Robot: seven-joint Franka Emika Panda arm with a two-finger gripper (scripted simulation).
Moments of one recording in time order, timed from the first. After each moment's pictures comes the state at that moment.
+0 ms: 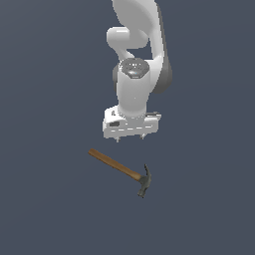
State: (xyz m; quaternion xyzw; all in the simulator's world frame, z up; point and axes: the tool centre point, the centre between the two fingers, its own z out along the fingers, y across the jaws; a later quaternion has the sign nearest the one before) arm 0.013 0.011 0.174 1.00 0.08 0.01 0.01
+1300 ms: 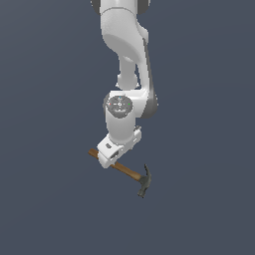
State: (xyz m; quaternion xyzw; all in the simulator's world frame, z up) arm 0.045 -0.023 0.090 0.93 0.37 0.00 0.01
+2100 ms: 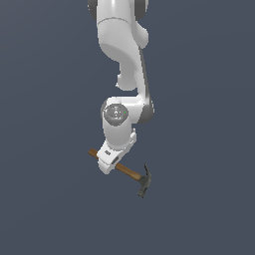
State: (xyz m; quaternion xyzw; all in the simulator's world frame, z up) arm 0.050 -0.032 0.067 0.90 0.44 0.00 0.00
